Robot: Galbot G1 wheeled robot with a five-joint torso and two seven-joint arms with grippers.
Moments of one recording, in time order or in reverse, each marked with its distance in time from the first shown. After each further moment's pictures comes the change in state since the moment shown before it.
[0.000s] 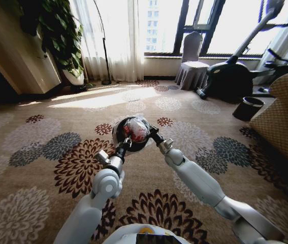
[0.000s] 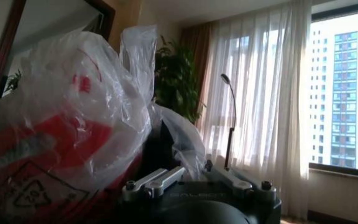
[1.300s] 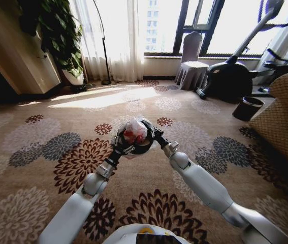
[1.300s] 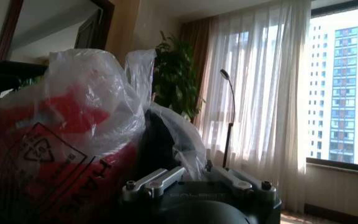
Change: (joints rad) left arm -0.021 0.129 -0.113 0.308 0.785 -0.498 0.718; right arm -0.057 -0.034 0.026 0.050 -0.011 -0.010 0.000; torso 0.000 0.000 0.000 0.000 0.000
